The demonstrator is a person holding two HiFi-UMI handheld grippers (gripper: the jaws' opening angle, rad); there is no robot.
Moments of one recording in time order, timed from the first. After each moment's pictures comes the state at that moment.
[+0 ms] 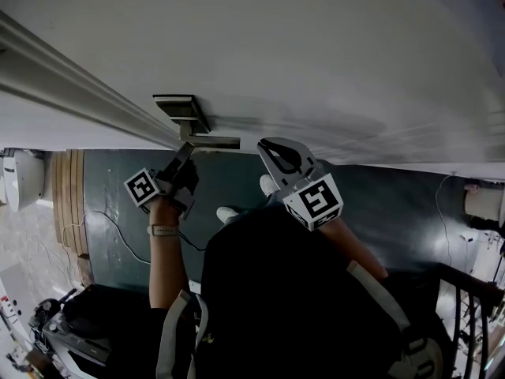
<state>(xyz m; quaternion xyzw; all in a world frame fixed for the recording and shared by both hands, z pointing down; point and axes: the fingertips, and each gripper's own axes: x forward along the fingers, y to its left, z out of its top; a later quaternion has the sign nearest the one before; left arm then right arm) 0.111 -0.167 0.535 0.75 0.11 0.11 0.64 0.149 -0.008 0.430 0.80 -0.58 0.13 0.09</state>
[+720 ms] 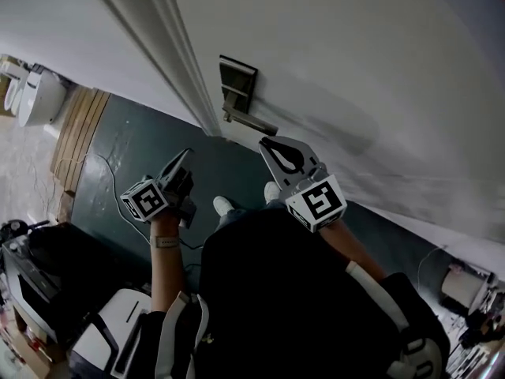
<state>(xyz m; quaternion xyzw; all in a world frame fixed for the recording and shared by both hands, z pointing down) -0.017 -0.177 0.509 0.87 -0.06 0.07 0.48 0.089 -0.055 0.412 0.69 -0.71 0.10 0.09</state>
